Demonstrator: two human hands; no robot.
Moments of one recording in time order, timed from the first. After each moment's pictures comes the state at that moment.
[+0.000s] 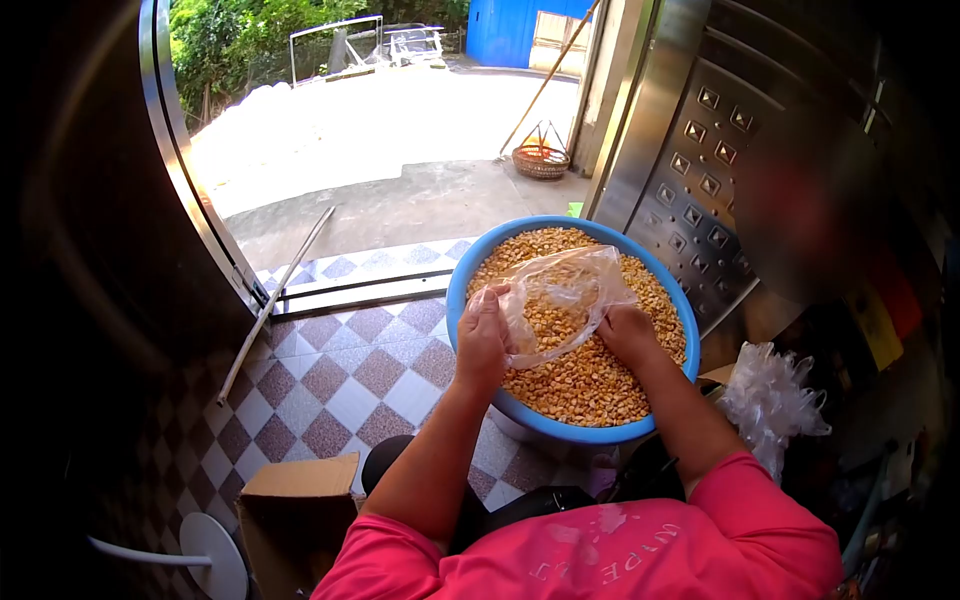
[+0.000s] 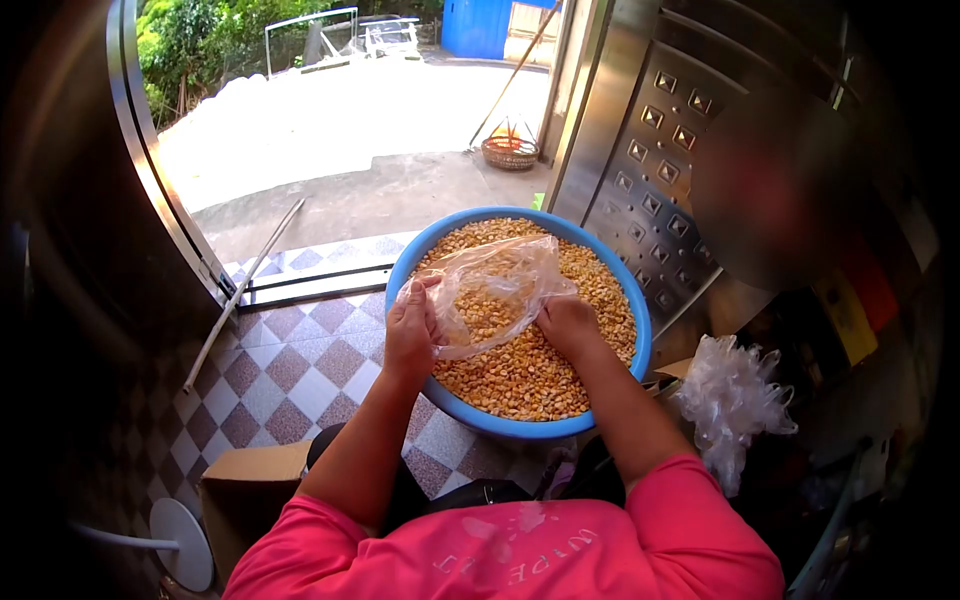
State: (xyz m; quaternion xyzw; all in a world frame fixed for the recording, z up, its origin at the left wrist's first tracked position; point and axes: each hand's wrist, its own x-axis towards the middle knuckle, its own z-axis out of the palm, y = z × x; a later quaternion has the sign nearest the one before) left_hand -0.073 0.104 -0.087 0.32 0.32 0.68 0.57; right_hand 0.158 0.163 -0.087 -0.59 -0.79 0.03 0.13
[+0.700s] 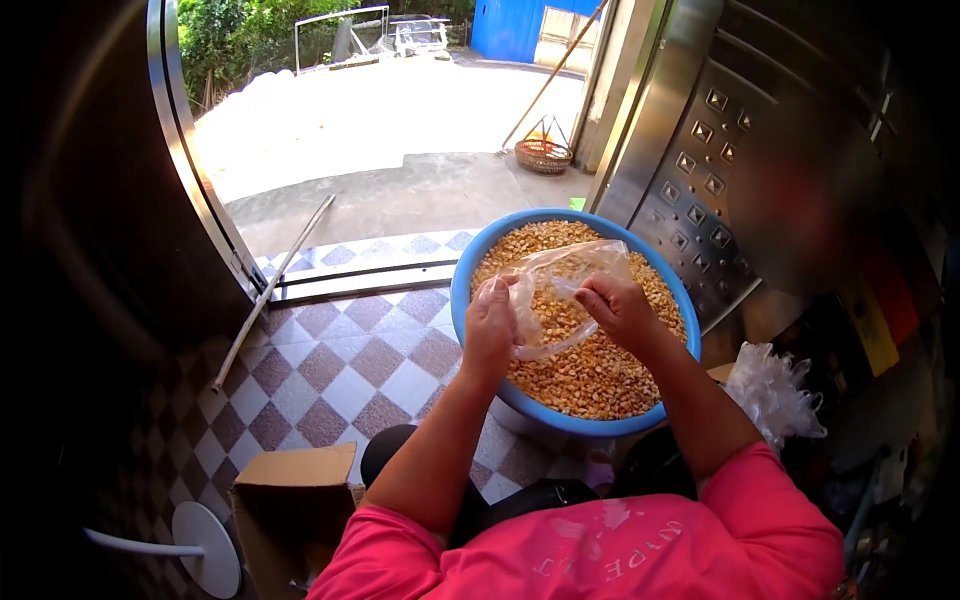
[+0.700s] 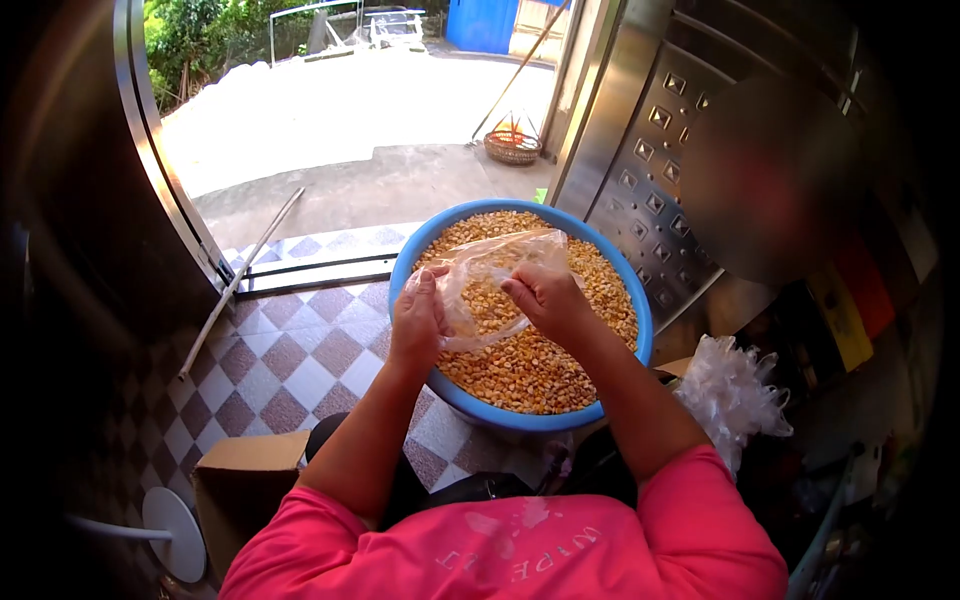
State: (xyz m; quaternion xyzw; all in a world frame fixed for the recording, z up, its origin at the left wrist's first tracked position) left_hand -0.069 0.106 -0.089 0.34 0.33 0.68 0.56; right_hand 0.114 0.135 -0.021 -0.41 -0.85 0.16 0.30
